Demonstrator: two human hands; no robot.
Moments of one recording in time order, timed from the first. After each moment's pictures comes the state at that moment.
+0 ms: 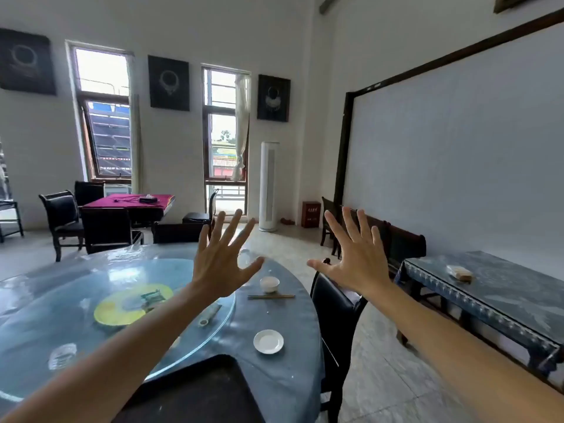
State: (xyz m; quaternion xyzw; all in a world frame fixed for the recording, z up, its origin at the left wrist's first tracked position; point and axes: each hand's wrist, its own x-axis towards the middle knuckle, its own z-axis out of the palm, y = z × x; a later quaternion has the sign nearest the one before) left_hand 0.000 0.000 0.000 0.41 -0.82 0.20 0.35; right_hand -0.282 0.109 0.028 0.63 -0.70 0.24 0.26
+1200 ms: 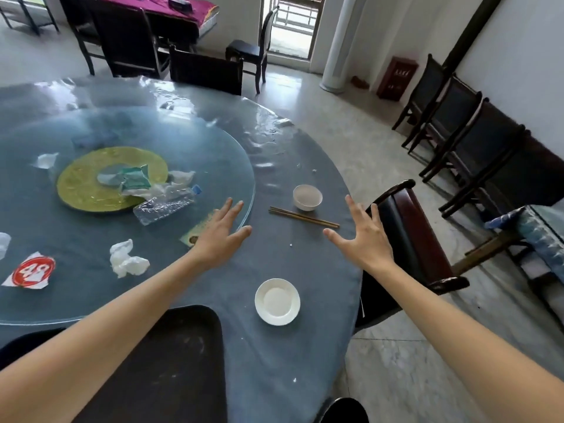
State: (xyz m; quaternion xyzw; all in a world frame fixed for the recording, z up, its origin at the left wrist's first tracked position) left_hand -0.081 -0.364 -0.264 0.62 -0.69 -0.32 0.21; right_hand -0.402 -0.344 -0.227 0.64 -0.74 0.17 -0.14
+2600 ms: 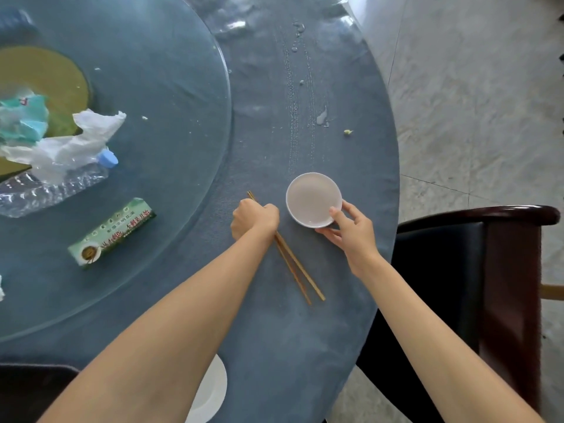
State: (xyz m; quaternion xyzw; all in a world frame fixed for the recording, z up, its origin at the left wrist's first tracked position) left_hand -0.314 -0.663 -0.427 0.90 -0.19 -0.36 0.13; right_hand -0.494 -0.663 -0.432 0.27 -0.64 0.34 -0.64
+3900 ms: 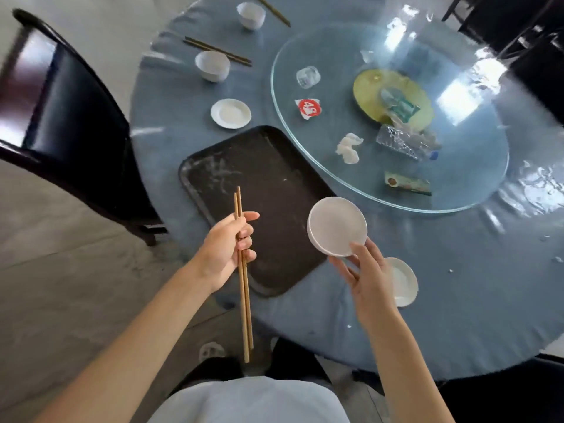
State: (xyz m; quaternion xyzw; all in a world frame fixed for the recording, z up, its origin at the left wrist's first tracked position) left_hand -0.096 0.029 -0.286 0.53 0.11 -0.41 0.74; right_hand -0.246 -0.168 -0.279 0.46 -0.48 0.15 -0.74
